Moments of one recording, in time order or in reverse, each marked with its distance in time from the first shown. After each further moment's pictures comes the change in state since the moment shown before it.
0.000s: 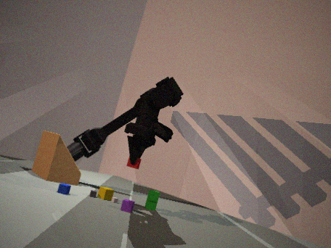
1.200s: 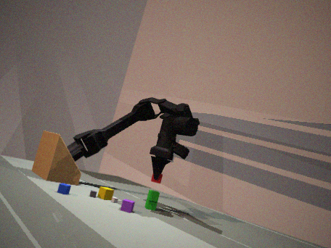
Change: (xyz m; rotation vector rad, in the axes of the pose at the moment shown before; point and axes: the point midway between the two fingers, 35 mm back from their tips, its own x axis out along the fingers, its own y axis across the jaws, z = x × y) arm 0.026 0.144 0.060 0.001 -0.024 0.039
